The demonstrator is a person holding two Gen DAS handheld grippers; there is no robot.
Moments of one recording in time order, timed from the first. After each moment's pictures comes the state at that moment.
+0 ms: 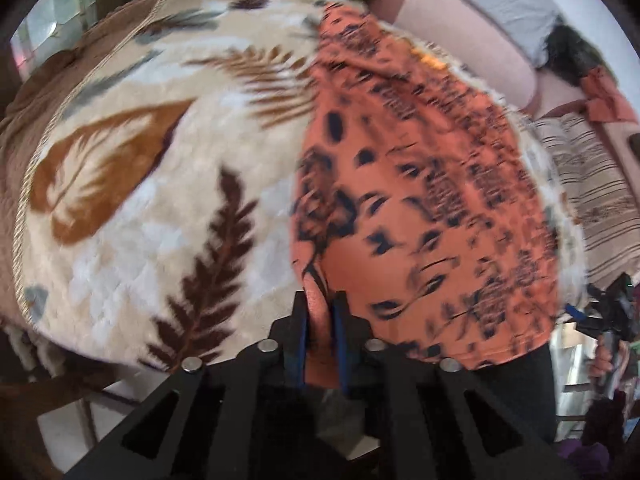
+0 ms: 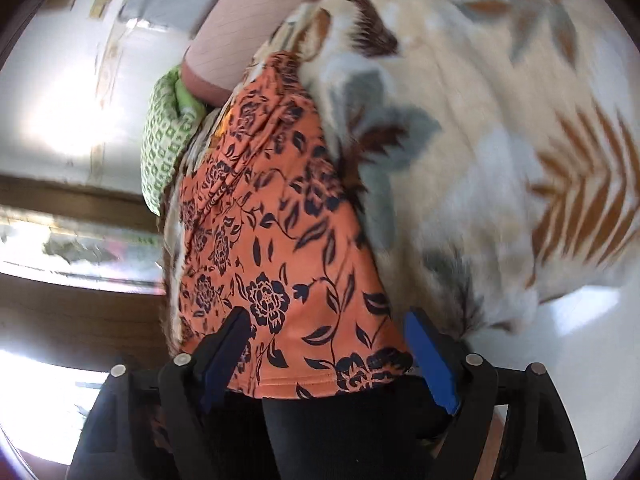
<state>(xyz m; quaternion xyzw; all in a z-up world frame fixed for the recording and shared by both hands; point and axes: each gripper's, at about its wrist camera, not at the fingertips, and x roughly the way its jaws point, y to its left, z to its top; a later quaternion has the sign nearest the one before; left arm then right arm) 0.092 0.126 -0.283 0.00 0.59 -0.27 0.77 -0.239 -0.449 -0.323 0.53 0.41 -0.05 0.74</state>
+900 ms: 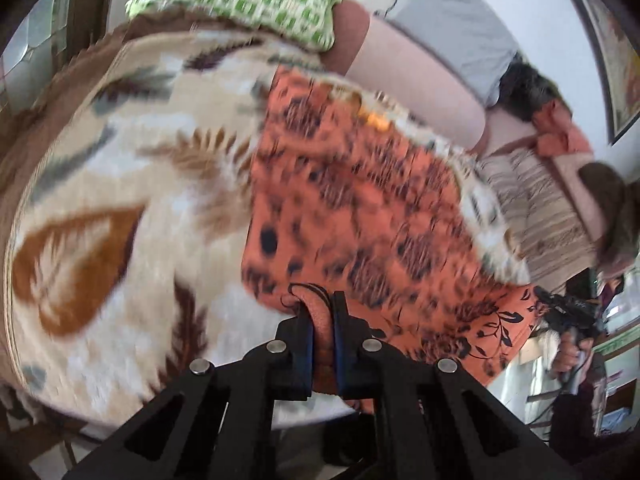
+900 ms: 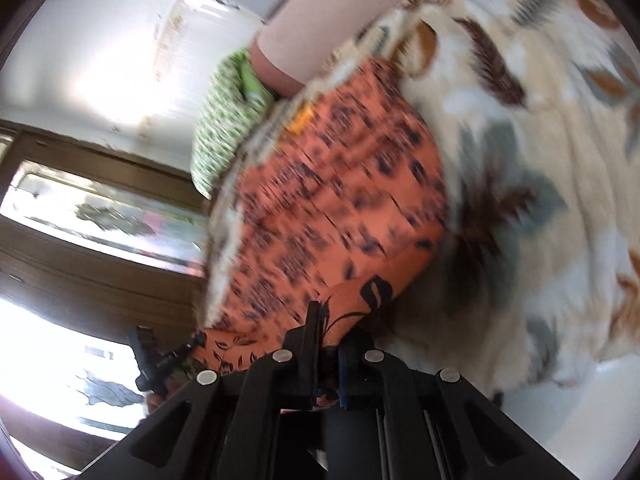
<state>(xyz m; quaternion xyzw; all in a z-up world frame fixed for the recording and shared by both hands) 0.144 0.112 -0.208 -0.08 0.53 -0.36 0.77 -0.166 -0.446 -0.242 0.48 0.37 0.03 0.80</state>
